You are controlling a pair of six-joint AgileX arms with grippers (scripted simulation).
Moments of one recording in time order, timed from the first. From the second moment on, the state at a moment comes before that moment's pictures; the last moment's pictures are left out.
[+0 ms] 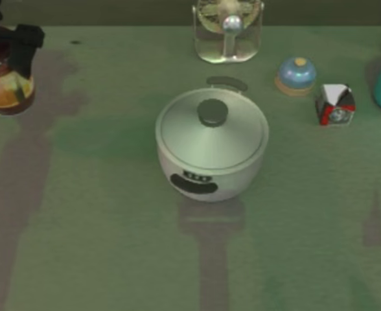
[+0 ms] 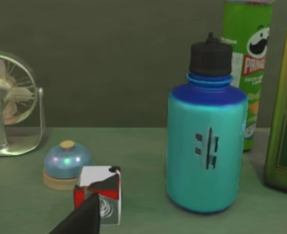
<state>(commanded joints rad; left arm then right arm) -0.01 2.12 1.99 -1.24 0.04 0.20 0.00 0.00 0.00 0.00 0.00 0.00</state>
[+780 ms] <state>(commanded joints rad) -0.17 2.05 1.79 -1.12 -0.01 -0.06 0.00 0.00 0.00 0.00 0.00 0.00</state>
